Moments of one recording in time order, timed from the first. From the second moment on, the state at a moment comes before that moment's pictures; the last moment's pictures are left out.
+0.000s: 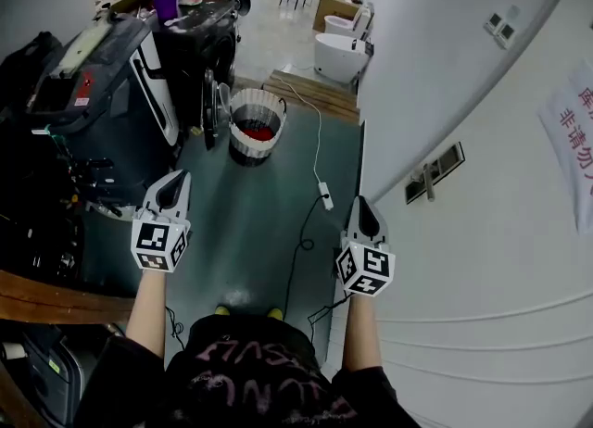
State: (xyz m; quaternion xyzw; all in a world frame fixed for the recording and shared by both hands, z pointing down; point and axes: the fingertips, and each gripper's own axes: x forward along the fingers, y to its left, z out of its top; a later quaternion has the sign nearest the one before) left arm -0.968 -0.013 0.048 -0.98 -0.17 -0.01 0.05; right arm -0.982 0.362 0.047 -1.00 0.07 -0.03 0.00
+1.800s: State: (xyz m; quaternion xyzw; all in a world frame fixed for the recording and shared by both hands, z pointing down) left arm -0.932 0.063 0.063 -0.99 -0.15 -0.03 0.04; right arm -0.925 0.392 0.074 -0.98 0.17 -0.04 0.02
